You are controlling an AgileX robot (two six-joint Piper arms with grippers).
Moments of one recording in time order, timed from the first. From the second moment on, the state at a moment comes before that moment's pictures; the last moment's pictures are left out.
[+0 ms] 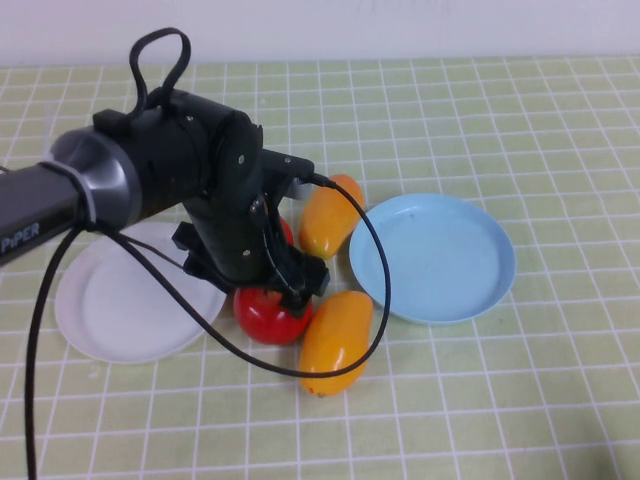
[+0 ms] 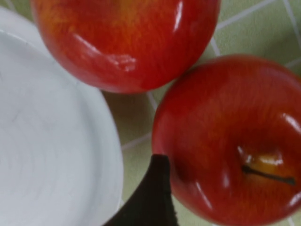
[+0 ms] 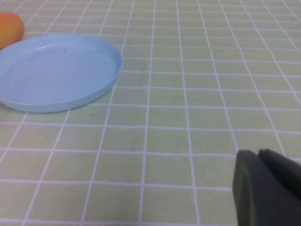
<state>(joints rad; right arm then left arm) 0.05 -0.01 0.03 0.20 0.35 -0.18 -0.60 1.84 -1.41 0.00 0.97 -0.11</state>
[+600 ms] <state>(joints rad) 0.05 -0.01 0.03 0.20 0.35 -0.18 -0.59 1.86 -1.41 -0.01 0.94 -0.11</state>
